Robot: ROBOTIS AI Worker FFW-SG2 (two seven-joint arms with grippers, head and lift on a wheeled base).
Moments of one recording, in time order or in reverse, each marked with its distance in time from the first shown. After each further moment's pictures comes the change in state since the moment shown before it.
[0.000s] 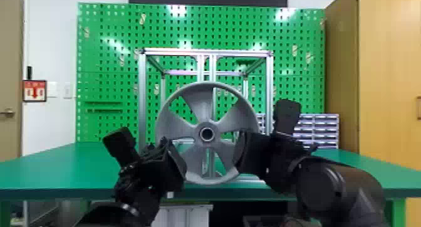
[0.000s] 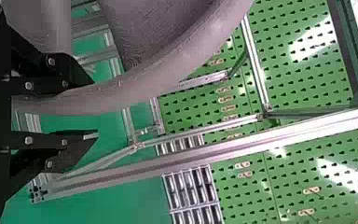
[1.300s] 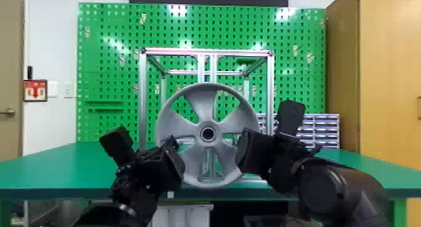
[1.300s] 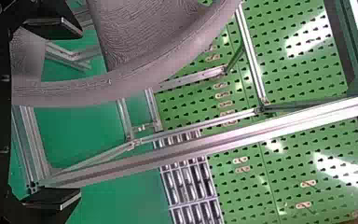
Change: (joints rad) left arm 0.007 0.001 0.000 -0.012 -0.001 -0.008 -0.029; right arm 0.008 0.000 -0.003 -0.001 -0.003 -0.022 0.001
